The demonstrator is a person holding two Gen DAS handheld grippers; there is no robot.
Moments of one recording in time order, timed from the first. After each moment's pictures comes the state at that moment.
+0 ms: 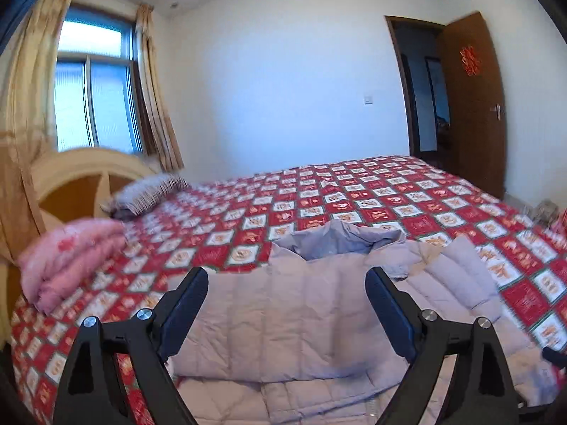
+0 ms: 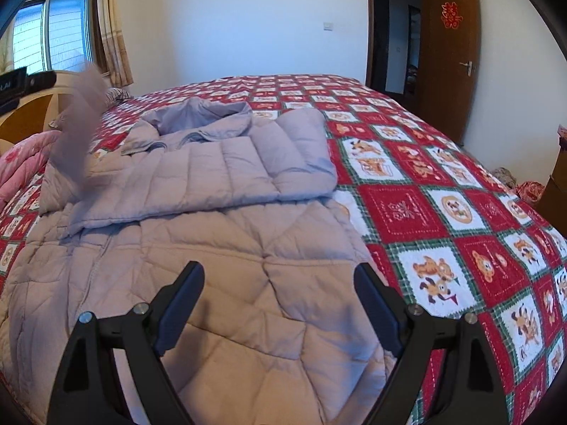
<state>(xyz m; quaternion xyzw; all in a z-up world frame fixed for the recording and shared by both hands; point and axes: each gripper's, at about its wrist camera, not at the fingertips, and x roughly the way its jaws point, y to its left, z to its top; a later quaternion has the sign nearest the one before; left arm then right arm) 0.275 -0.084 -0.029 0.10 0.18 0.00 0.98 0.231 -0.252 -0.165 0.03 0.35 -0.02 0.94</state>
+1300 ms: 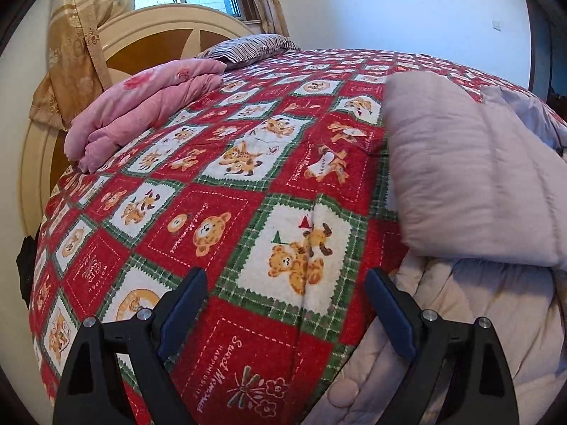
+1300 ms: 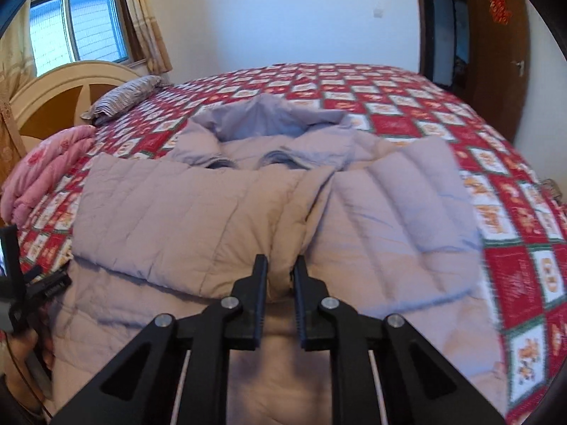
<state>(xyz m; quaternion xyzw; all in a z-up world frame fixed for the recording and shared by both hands) 0.341 0.129 -0.201 0.01 0.39 0.21 0.90 0.332 -0.172 -0.150 0.04 0.37 0.07 0.93</state>
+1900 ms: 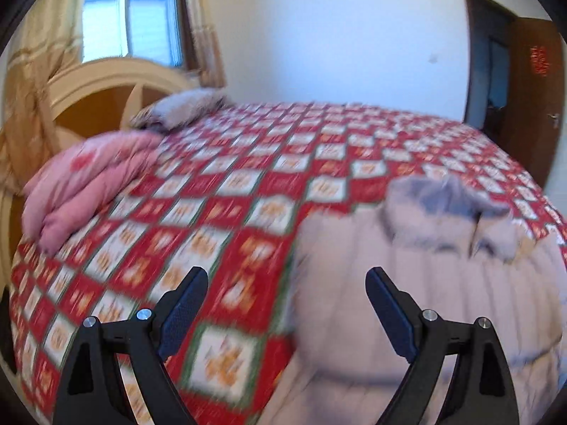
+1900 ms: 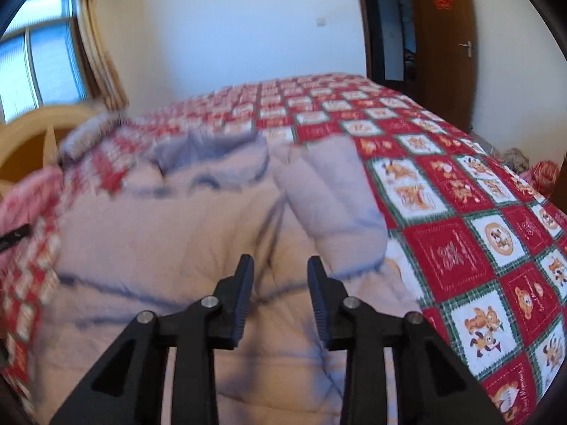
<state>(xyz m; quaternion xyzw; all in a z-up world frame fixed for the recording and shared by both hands) 0.389 0.070 -0.080 0.01 0.31 0.06 0.95 0.305 -0.232 -0.127 0.10 0.33 -0.01 0.94</state>
